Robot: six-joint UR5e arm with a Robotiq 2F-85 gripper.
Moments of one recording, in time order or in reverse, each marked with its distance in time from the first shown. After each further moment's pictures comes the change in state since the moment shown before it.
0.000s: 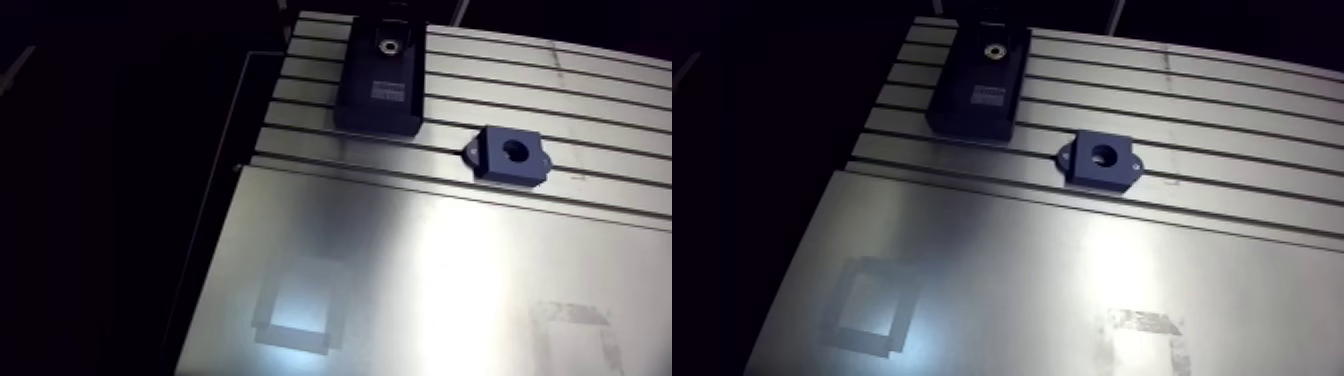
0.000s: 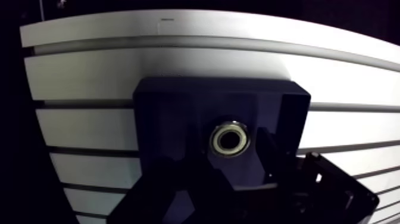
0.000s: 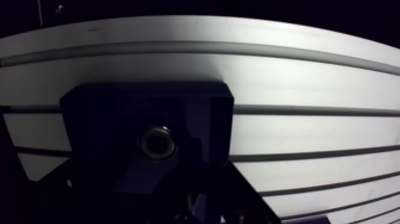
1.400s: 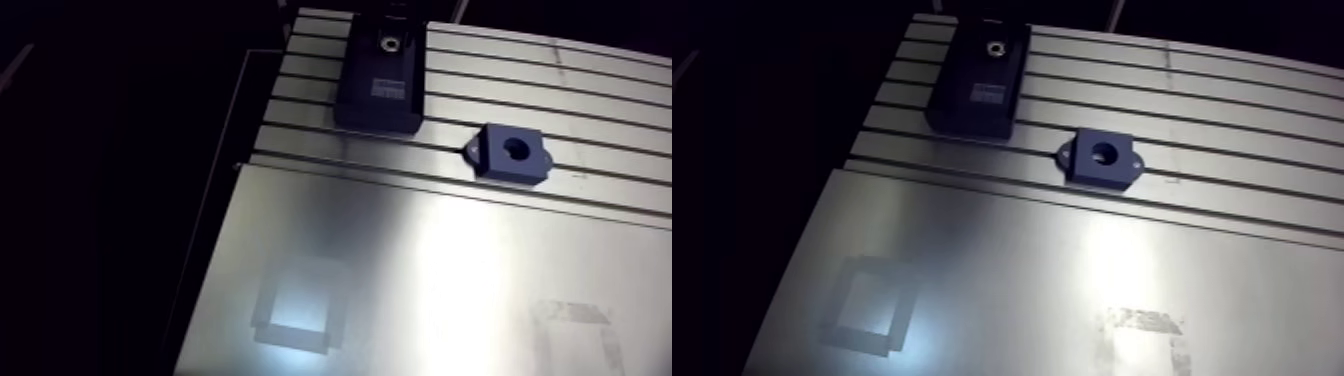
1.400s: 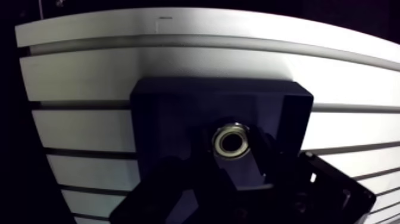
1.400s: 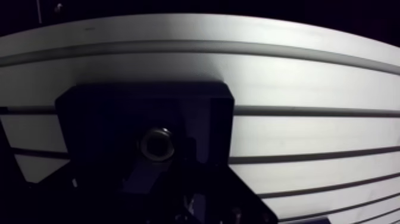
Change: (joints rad) arm -0.001 0.007 0.001 0.000 0.000 -0.001
